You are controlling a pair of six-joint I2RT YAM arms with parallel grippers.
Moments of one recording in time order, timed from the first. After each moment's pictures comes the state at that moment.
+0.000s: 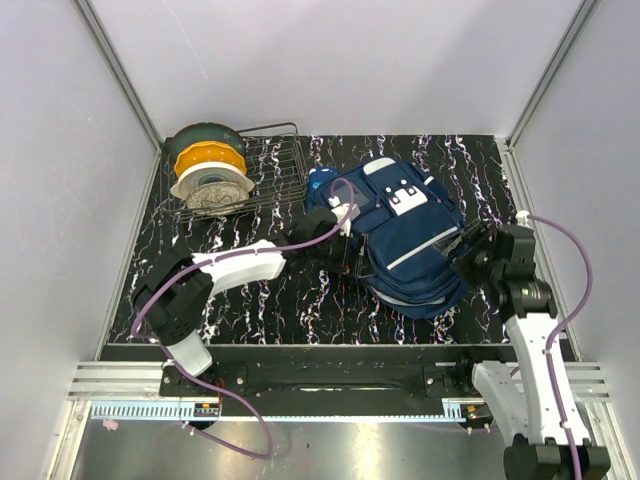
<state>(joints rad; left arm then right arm) -0.81 1.68 1.03 0.01 0.31 -0.56 -0.02 0.77 0.78 -0.66 -0.16 0.79</state>
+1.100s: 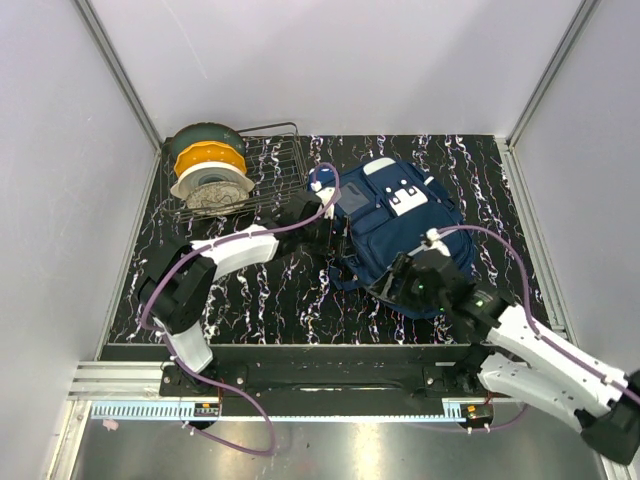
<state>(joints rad) -0.67 1.73 1.08 -0.06 0.29 -0.45 0.72 0.78 0.64 -0.57 0.03 1.06</state>
